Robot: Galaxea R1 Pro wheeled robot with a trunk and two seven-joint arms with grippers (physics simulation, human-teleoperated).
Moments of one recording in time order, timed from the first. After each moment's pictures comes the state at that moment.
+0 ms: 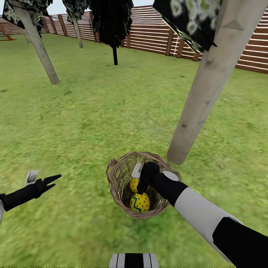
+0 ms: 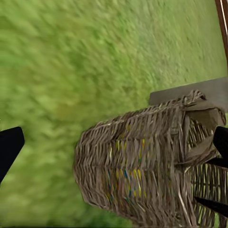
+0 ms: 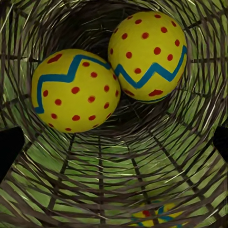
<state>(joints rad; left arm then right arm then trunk) -0.56 0.32 0.64 -1.06 0.17 0.97 -0.99 -1.01 0.09 0.81 -0.83 0.59 0.90 0.82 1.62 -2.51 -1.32</state>
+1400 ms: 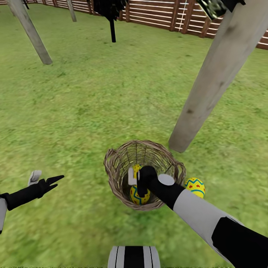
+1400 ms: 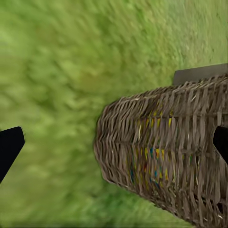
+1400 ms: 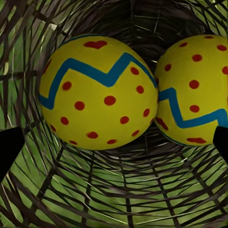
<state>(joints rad) -0.56 0.31 0.60 -1.06 0.17 0.97 -0.99 -1.01 0.09 0.91 -0.82 0.81 0.60 0.93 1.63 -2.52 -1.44</state>
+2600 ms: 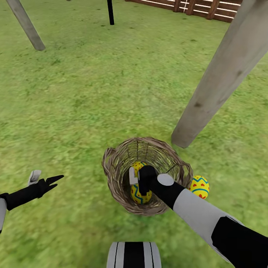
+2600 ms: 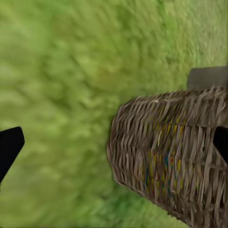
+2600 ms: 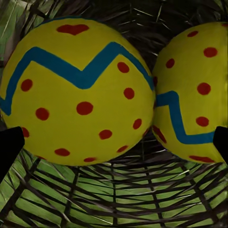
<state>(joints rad) -0.56 0.31 0.61 -1.07 0.17 0.97 -0.99 -1.01 0.09 0.91 -0.81 0.88 0.60 0.93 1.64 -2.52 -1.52</state>
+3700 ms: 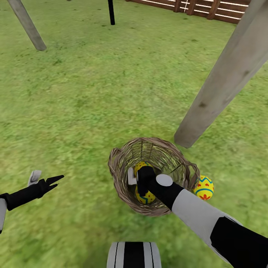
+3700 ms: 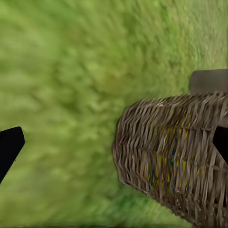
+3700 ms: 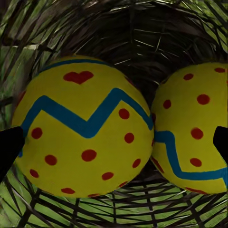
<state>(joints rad) -0.56 0.31 0.61 -1.06 0.17 0.97 -0.99 -1.01 0.10 0.92 -0.81 0.88 0.60 0.93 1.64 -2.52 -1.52</state>
